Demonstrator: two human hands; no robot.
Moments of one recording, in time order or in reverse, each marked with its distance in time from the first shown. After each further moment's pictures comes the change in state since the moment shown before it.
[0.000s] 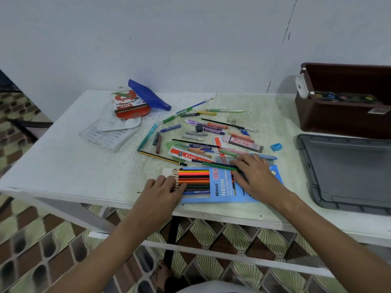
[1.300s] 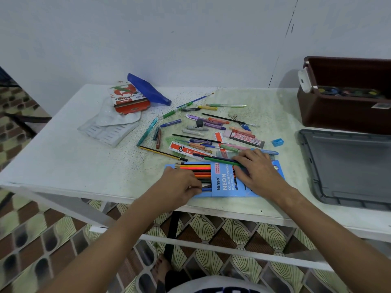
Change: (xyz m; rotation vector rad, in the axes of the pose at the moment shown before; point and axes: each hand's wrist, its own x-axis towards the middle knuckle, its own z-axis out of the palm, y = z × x) left_hand 0.047 0.013 -0.026 -0.468 -0.251 -0.029; right_hand 0.000 0.005 0.002 -0.008 0.038 -0.014
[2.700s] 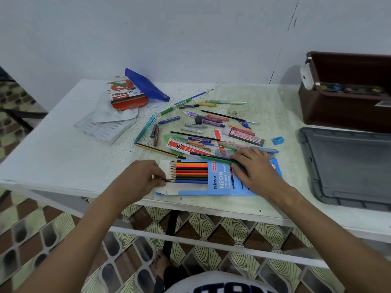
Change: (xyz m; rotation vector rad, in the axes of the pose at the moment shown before) left_hand -0.029 -0.058 -0.020 -0.047 0.143 -0.165; right_hand 0.002 0.001 0.003 0.036 0.033 -0.036
